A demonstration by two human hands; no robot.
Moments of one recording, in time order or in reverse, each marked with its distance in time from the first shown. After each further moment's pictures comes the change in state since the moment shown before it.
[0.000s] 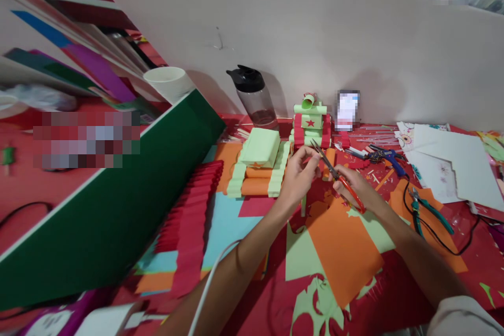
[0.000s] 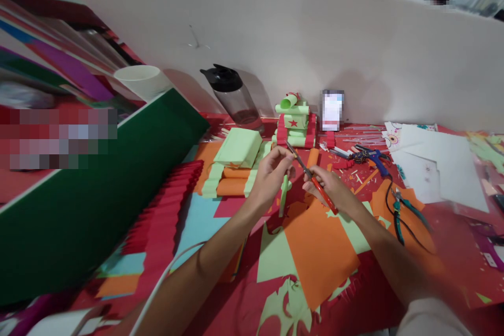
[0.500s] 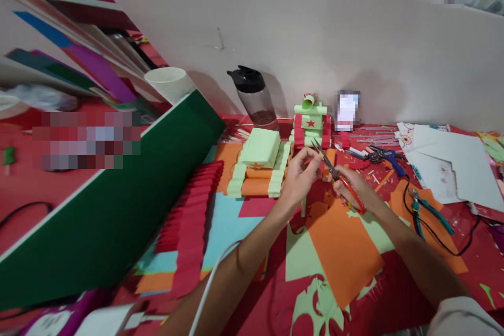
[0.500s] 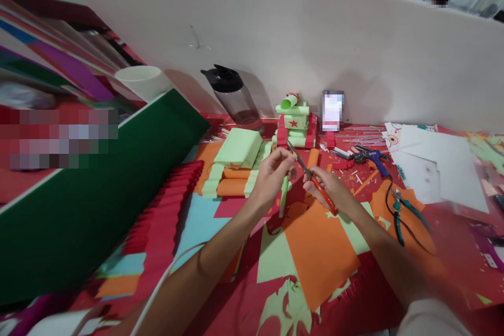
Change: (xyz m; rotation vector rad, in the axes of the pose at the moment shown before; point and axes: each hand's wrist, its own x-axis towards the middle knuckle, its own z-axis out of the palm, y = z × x) left_hand 0.000 -0.004 0.000 -0.004 -0.015 0.002; right_hand 0.004 0.028 0.005 0.102 0.017 -0.006
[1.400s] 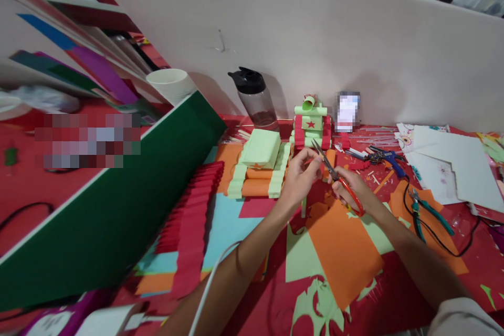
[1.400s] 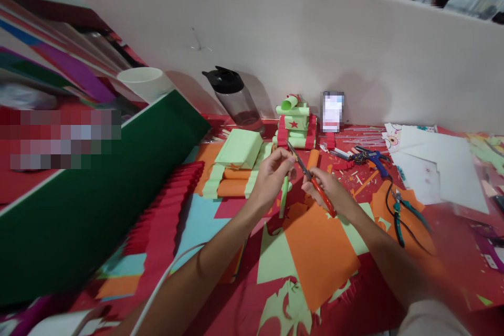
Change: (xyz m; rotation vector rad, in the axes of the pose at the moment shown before) left_hand 0.000 0.001 -0.001 0.019 -0.020 0.013; right_hand -0.002 -0.007 0.006 0.013 0.025 0.015
